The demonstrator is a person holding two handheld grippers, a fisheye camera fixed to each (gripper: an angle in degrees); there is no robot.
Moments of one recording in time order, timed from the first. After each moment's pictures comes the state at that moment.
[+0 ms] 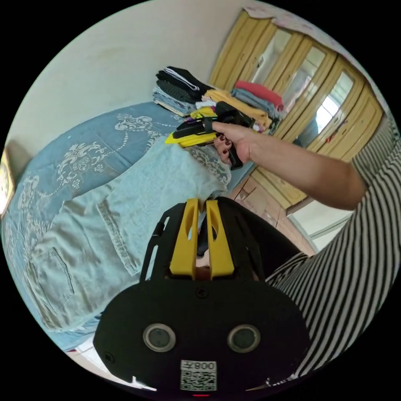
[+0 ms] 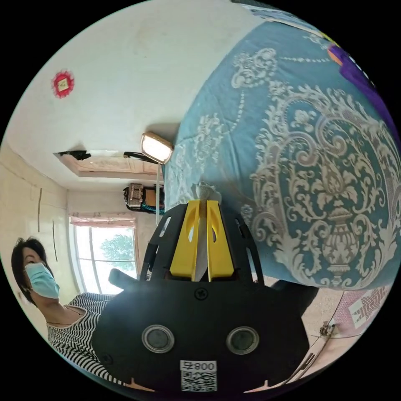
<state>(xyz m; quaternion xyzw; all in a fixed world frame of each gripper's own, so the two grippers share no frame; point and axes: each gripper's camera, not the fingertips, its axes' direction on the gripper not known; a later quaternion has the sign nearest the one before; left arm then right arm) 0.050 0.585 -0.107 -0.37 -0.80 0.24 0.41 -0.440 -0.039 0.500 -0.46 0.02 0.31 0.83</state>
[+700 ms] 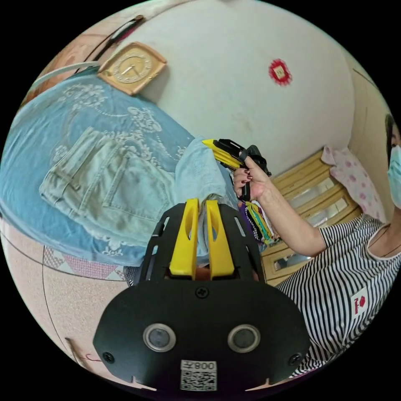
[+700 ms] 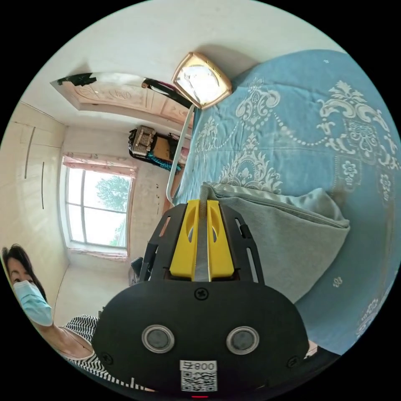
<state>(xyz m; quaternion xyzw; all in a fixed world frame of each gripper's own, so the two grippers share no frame) 0.466 0.602 -0.484 0.04 -0.78 0.26 0.57 -0.771 -0.092 0.823 -0.60 -0.09 0.19 0.78</state>
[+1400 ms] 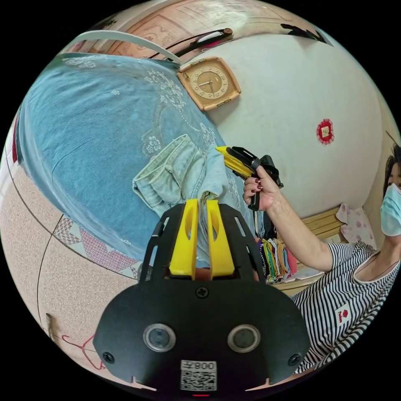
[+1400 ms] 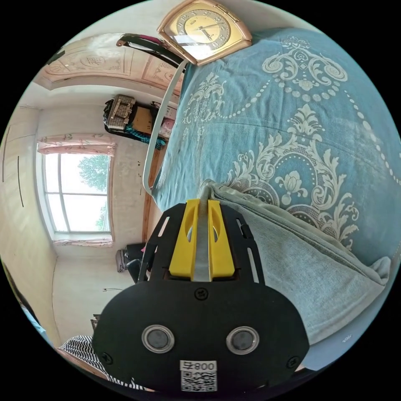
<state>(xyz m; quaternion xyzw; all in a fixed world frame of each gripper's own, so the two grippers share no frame) 0.614 0.636 -0.756 0.19 -0.77 0.23 0.57 -0.973 -0.125 1.015 -0.68 -0.06 0.14 0.72</state>
